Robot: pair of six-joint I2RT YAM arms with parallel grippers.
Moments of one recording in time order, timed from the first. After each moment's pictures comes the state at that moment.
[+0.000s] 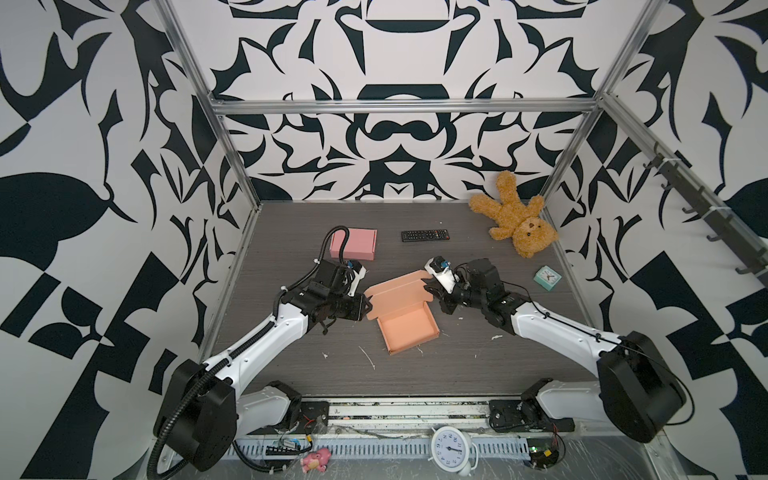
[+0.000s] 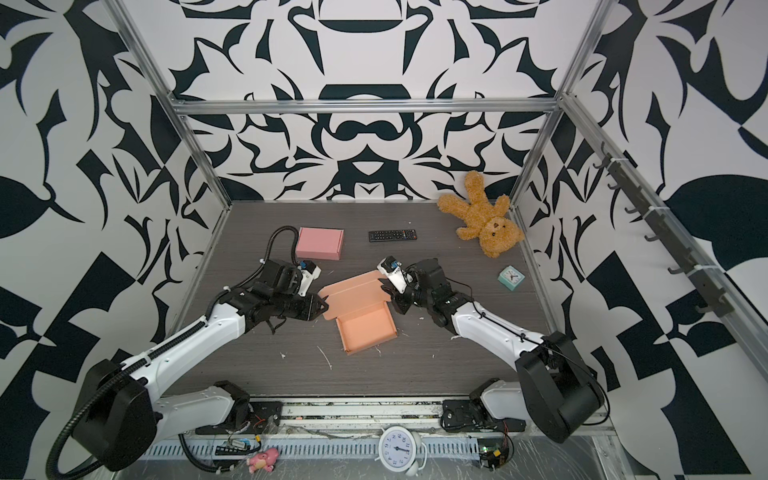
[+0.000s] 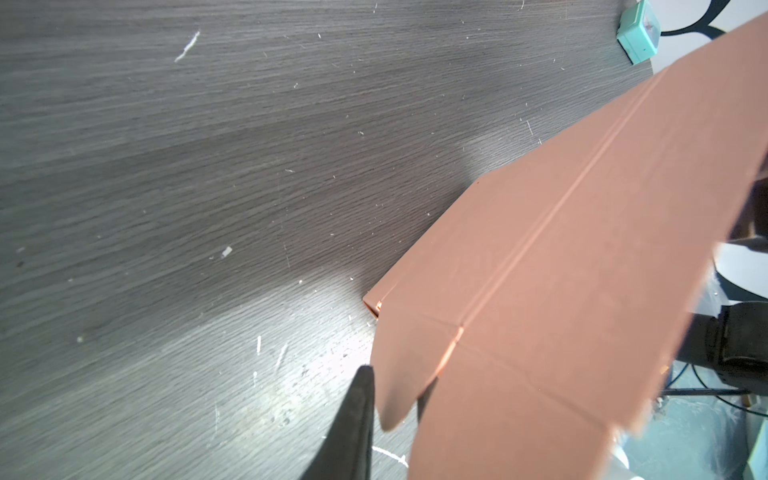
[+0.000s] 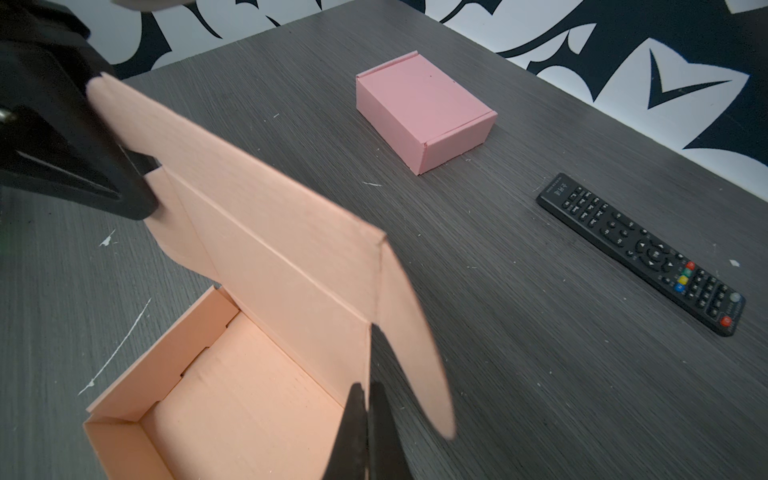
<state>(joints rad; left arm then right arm) -0.52 1.20 0.76 -0.49 0.37 -0.31 0.53 1.31 0.66 0.08 -0.40 -0.21</state>
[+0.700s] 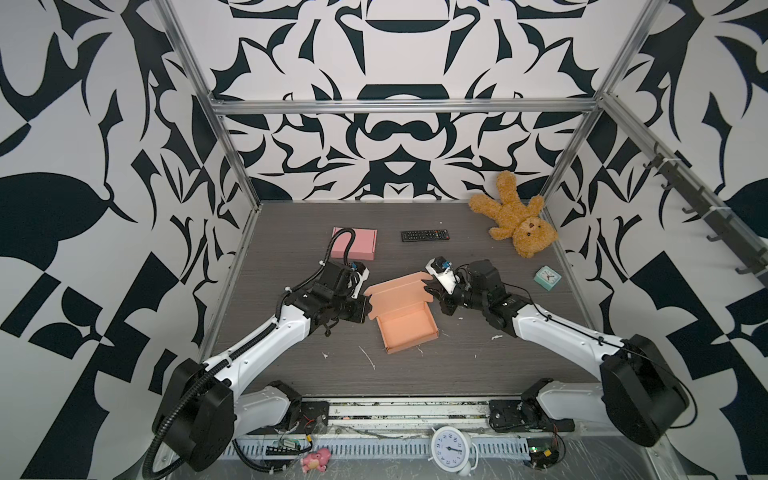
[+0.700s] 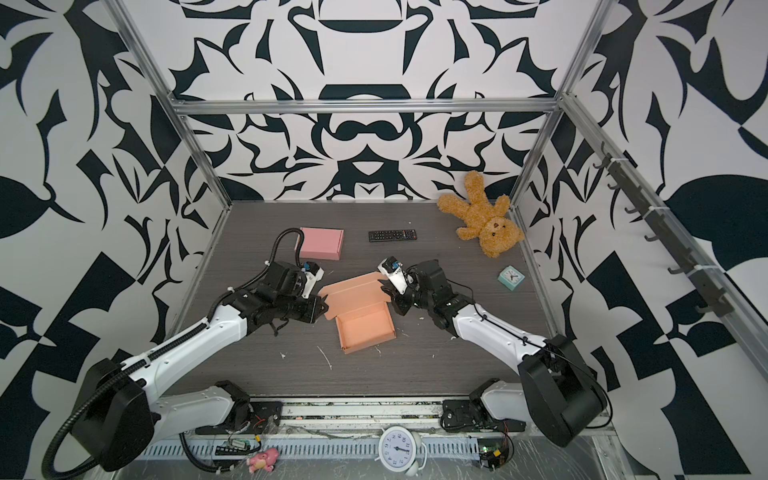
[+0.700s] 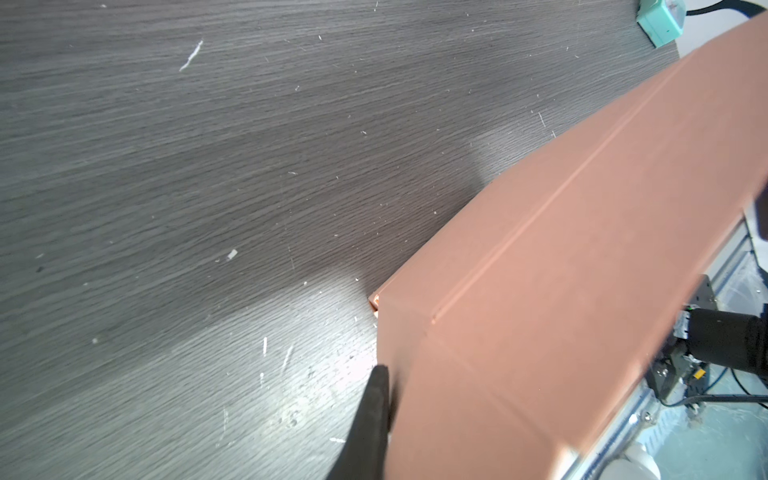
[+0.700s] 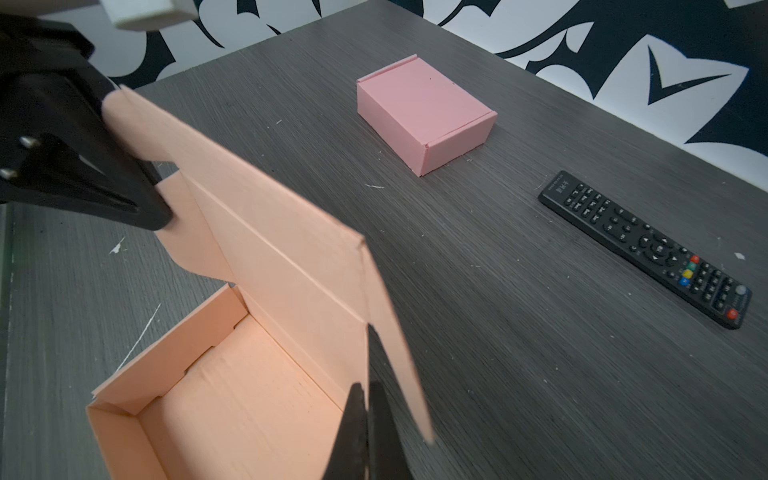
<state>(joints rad) -0.57 1.20 0.76 -0.49 0.29 -0.30 0.53 1.29 0.64 0.10 -0.40 -0.16</state>
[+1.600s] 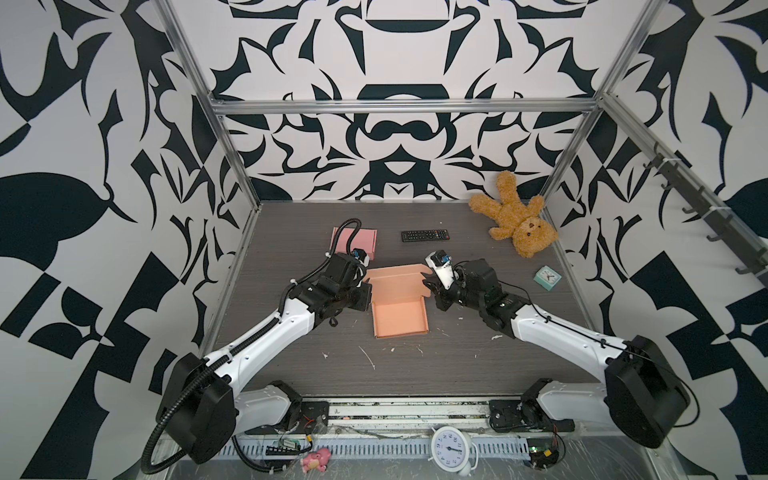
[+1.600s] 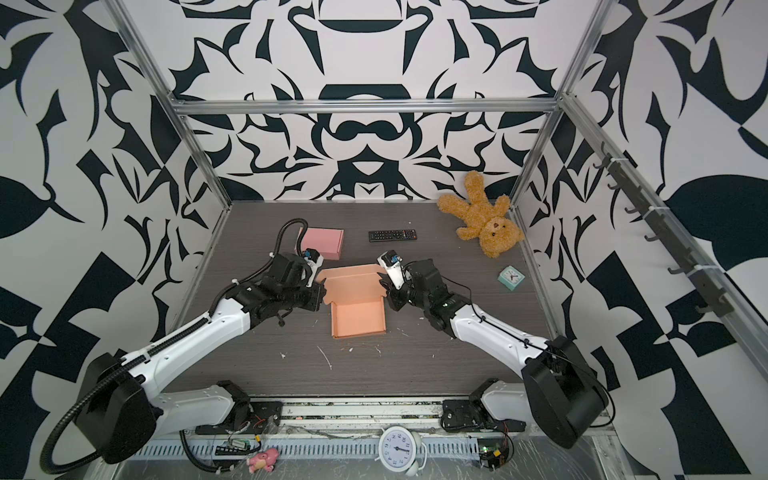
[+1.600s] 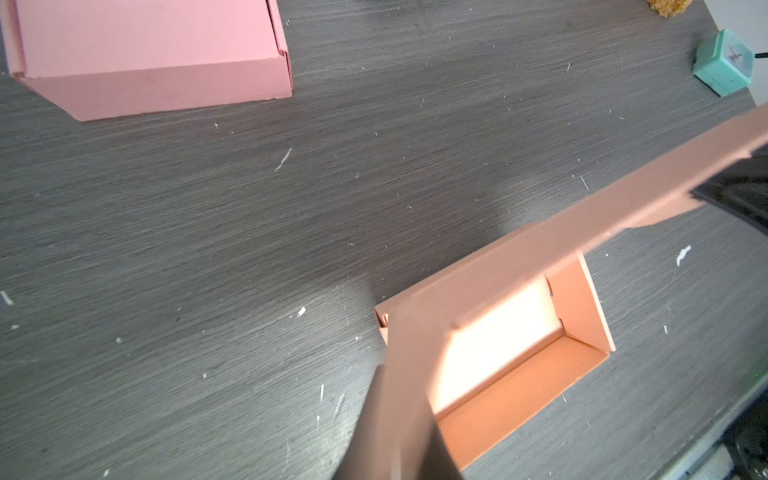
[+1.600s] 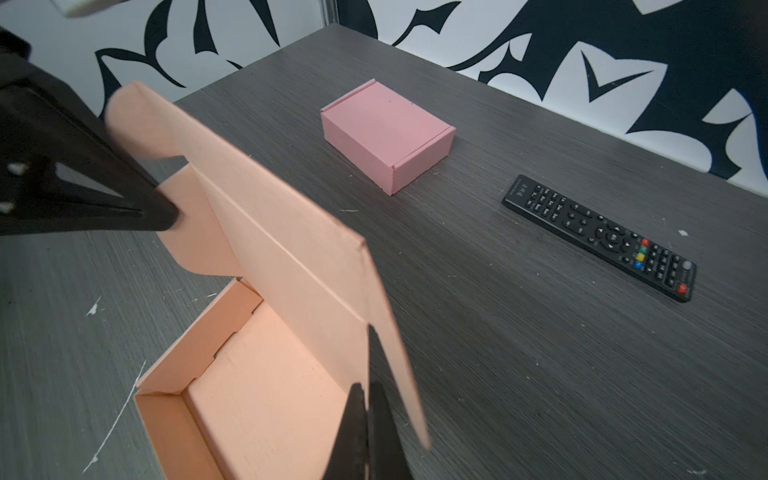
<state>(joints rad) -0.61 1.25 0.87 -0.47 0.06 -0.30 0.59 1.29 0.69 0.10 -0.23 -0.02</state>
